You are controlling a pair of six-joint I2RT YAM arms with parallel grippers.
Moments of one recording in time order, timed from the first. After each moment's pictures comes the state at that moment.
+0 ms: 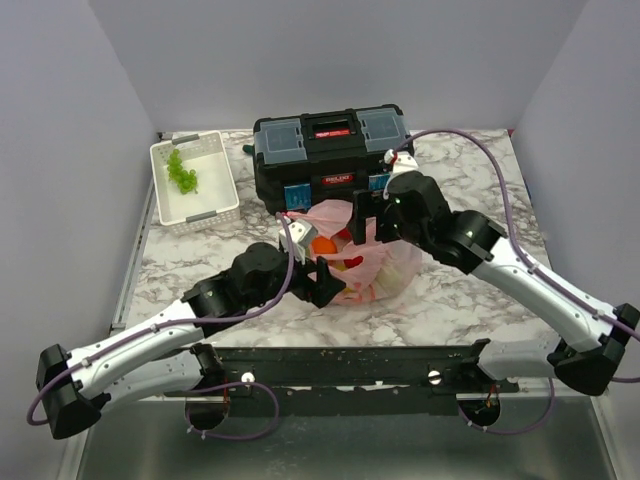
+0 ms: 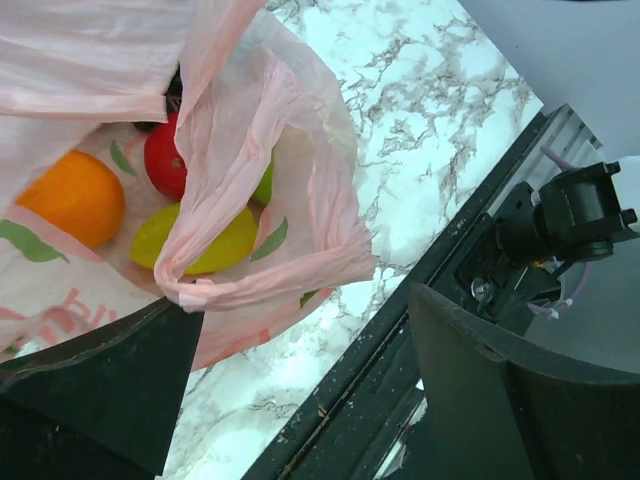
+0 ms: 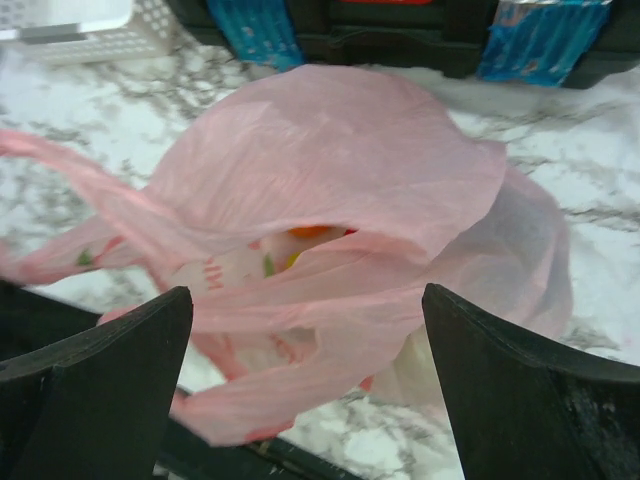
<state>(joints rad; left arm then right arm) -0.98 0.88 0.70 -0.15 0.02 -0.45 0.86 1.29 1.36 -0.69 0.33 0.42</state>
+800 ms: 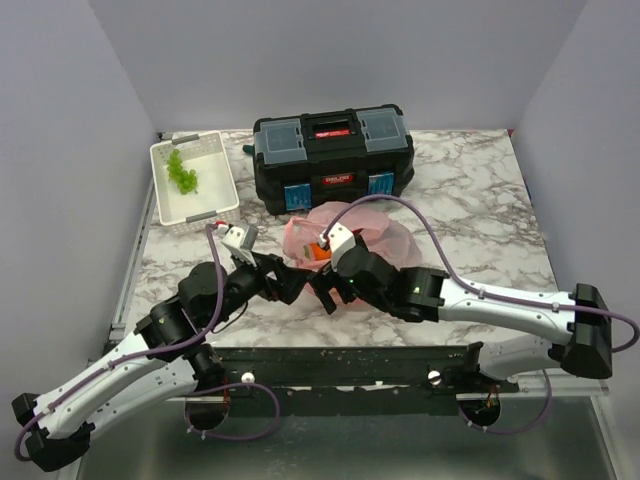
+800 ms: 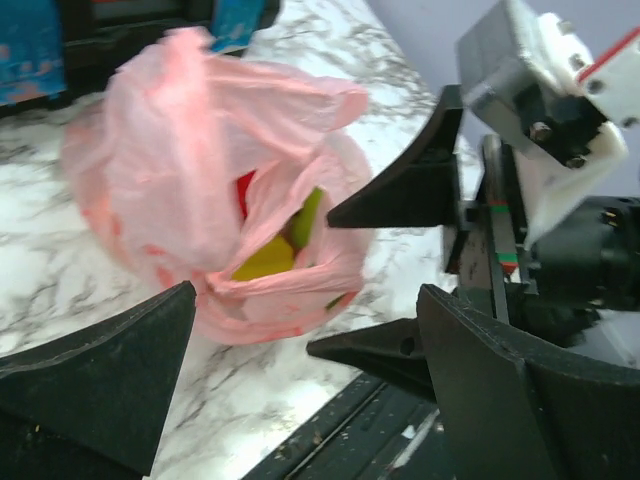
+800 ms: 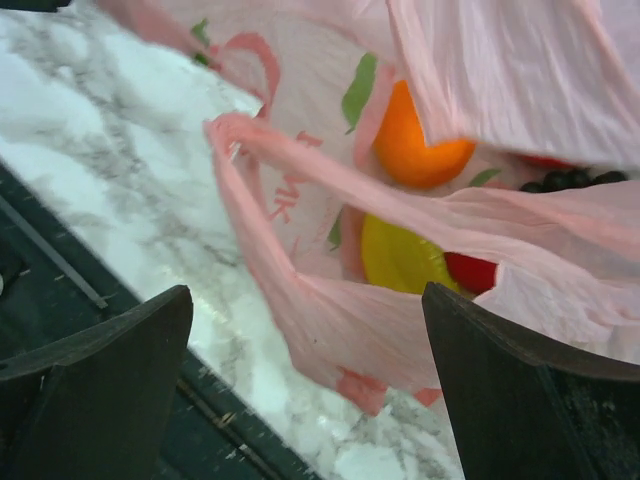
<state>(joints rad) -0.95 0.54 0.65 -0.25 -0.13 -0.56 1.19 1.26 1.00 -0.35 0.34 0.25</state>
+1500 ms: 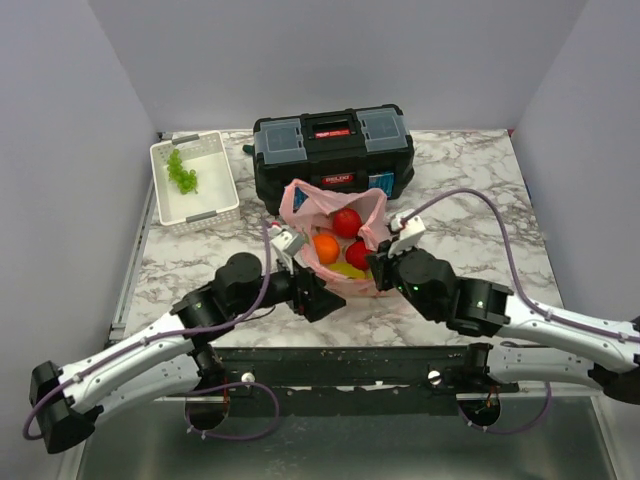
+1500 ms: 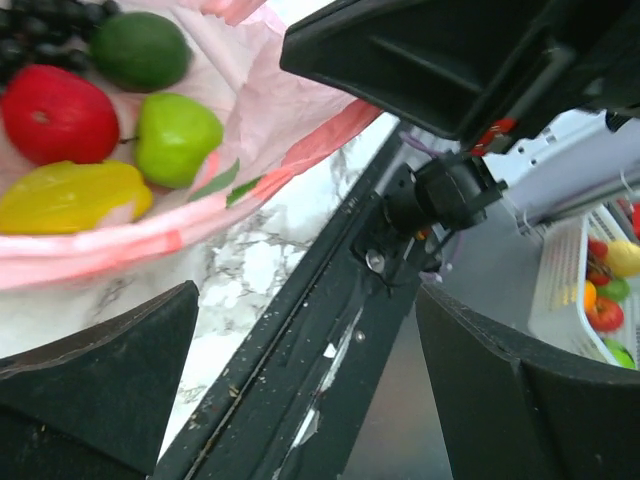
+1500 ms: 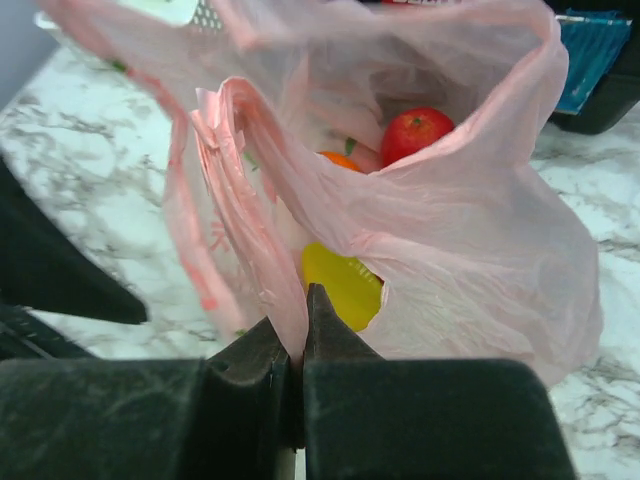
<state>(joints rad) -0.95 0.67 0.58 -0.11 0.20 -0.60 1.21 1.01 0.91 -0.32 0.67 0.36</state>
